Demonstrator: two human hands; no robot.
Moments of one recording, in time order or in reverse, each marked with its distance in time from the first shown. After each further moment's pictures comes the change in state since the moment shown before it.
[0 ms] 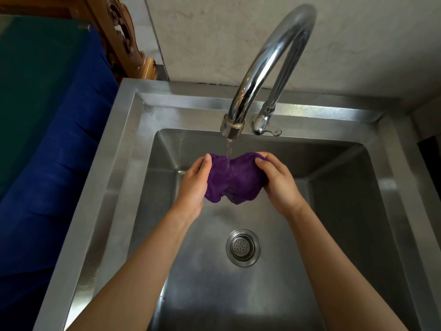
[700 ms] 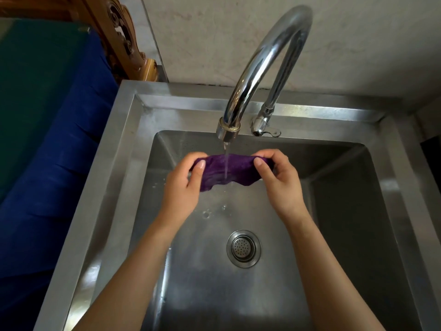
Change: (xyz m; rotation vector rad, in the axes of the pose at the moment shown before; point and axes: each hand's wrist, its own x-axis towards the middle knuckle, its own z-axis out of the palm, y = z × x) left_hand -0.020 0.020 -0.023 0.651 0.032 0.597; right_hand -0.016 -0.009 0.005 -0.351 0.139 -0.350
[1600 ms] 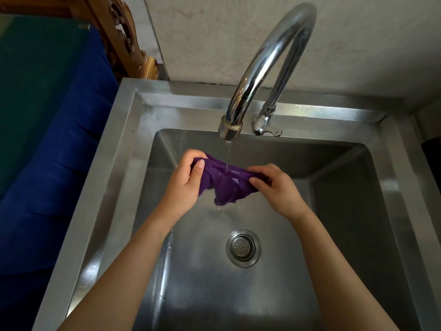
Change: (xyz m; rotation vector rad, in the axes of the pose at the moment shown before) left_hand 0.003 -0.007 -0.003 -0.087 -0.149 -0.068; right_hand 0.005 0.025 -0.013 -0.355 -0.269 0.117
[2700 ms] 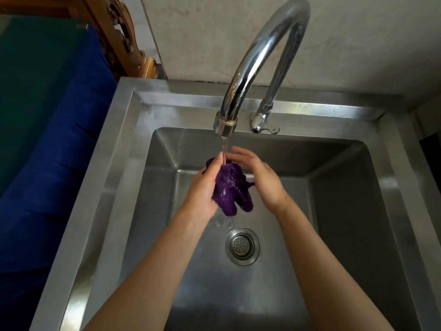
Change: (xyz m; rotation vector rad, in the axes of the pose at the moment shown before) left_hand 0.010 0.001 0.058 -0.982 0.057 -0.658; right_hand 0.008 -0.037 0.018 0.338 -0.111 0.111
